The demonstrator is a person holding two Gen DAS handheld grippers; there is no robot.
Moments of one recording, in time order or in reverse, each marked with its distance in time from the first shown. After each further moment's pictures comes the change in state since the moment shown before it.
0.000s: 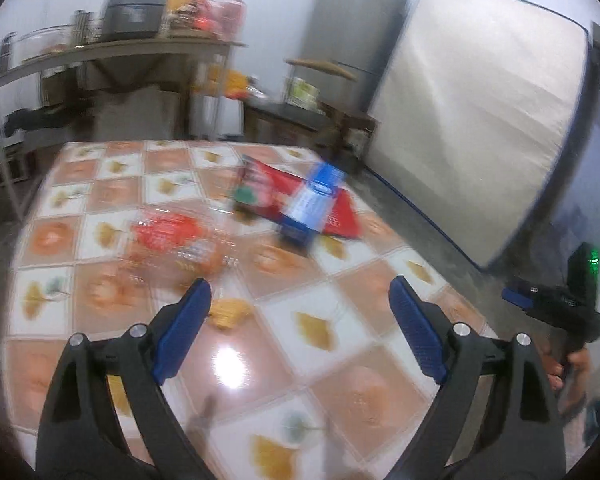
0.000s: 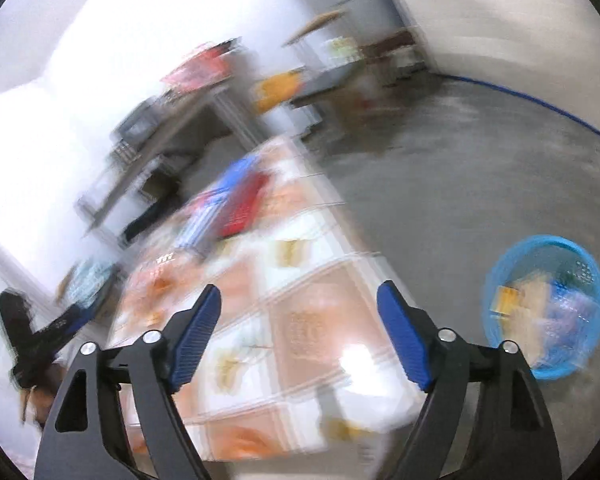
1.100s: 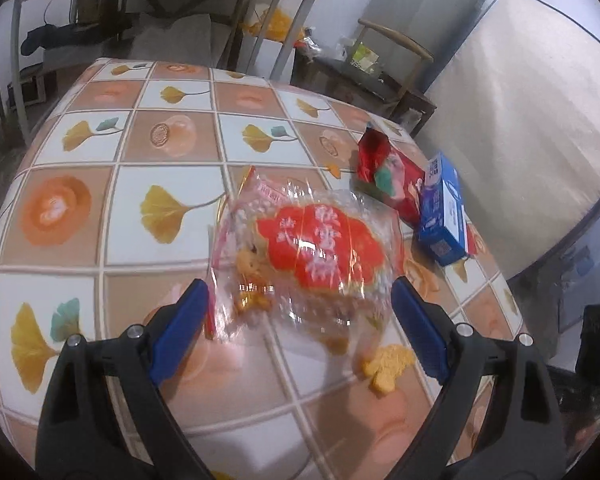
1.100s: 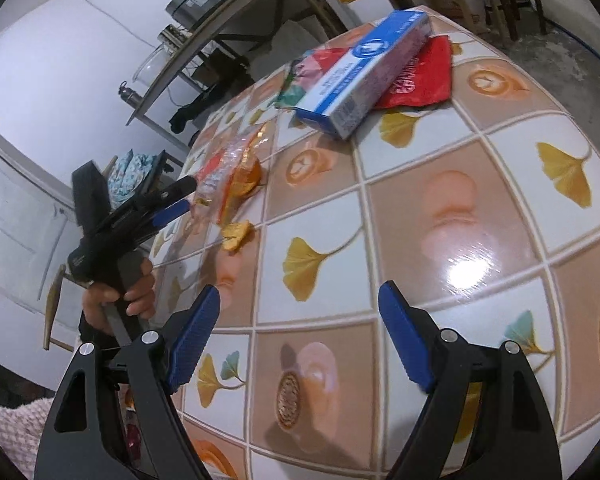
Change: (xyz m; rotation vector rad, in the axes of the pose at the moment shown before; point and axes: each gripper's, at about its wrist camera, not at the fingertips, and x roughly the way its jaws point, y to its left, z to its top) left arm 0.097 0.133 0.020 -0.196 0.186 0.012; right arm 0.143 0.120 -0.034 -0.115 0.393 0.148
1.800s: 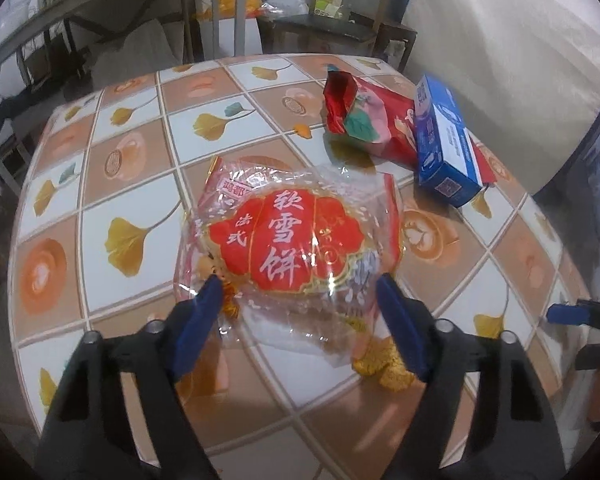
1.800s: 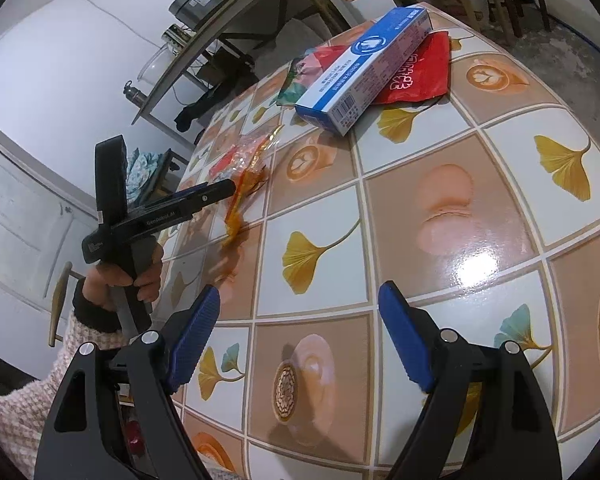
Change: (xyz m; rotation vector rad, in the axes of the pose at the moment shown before) left arm 0.029 -0.037 0.002 0.255 0.169 0.084; right arm -0.005 -0.008 -0.004 0.006 0.009 0.024
